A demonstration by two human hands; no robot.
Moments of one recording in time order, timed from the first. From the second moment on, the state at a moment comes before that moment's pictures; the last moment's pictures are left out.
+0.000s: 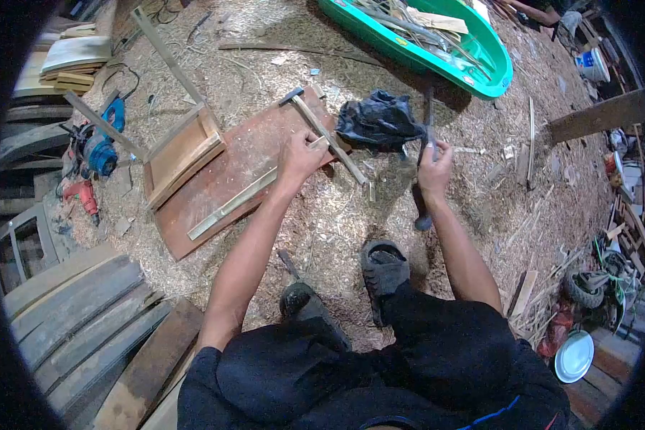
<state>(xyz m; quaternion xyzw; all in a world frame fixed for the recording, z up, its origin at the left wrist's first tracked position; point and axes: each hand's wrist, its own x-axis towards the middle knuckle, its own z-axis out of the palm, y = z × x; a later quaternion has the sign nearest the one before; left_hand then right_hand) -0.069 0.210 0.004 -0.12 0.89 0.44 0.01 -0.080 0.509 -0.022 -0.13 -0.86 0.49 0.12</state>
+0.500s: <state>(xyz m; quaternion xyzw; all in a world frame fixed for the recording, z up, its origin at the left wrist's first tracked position) -0.045 0.148 0.018 -0.16 0.88 0.45 -0.06 0.023 0.400 0.031 0.15 -0.79 0.58 -0.08</state>
